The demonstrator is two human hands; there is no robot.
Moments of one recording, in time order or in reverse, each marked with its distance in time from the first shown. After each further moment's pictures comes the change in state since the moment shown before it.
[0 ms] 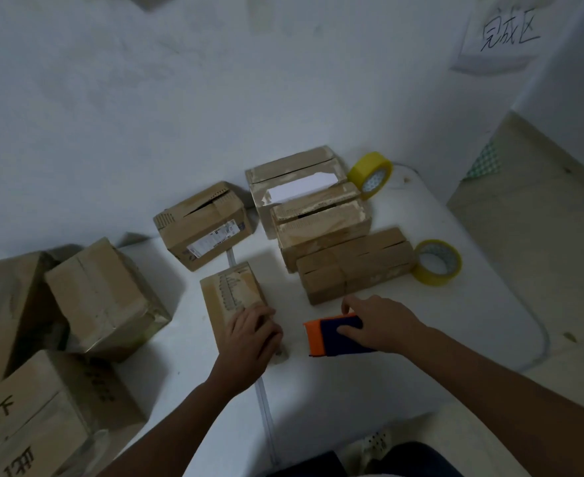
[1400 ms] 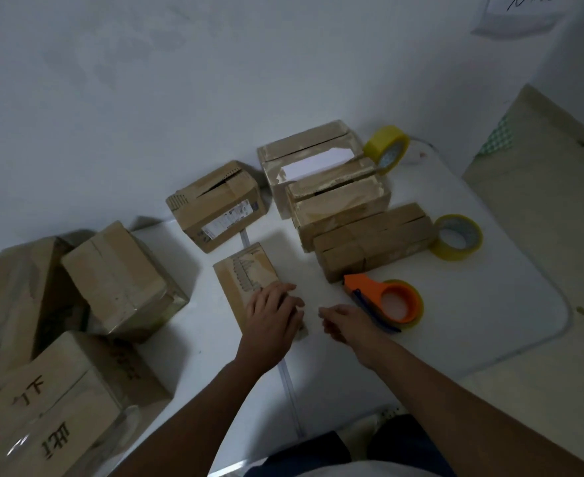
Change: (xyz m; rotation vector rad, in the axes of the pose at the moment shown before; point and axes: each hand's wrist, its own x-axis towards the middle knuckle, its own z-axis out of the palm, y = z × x) left_hand -0.001 0.004 -0.001 0.003 0.020 -0.048; right_hand 0.026 -0.074 0.087 1.454 0.027 0.453
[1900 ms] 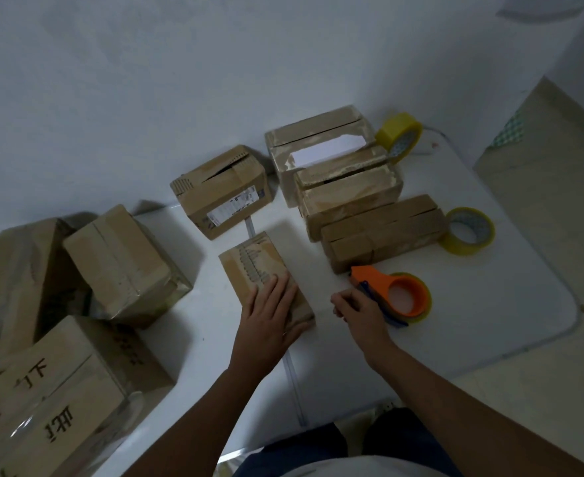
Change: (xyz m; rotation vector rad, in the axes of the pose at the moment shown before) left_hand -0.030 -0.012 0.001 0.206 -0.093 0.003; right_hand -0.002 0.020 0.000 -0.137 0.146 -0.356
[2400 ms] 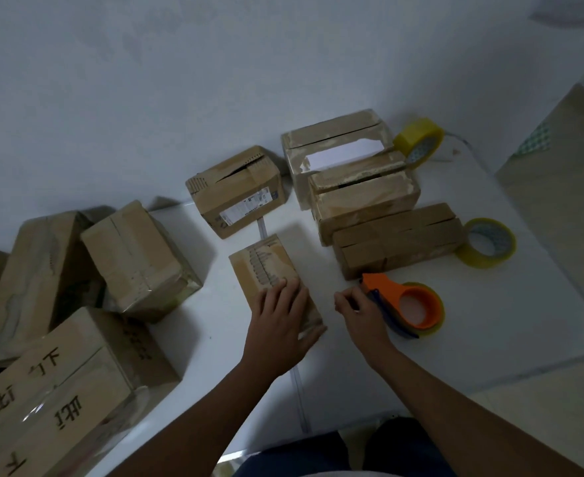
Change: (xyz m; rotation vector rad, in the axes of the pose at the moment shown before) left_hand 0.011 0.016 -0.013 0.075 -0.037 -0.075; right_hand 0.022 0.008 0.012 -0.126 -0.020 -0.125
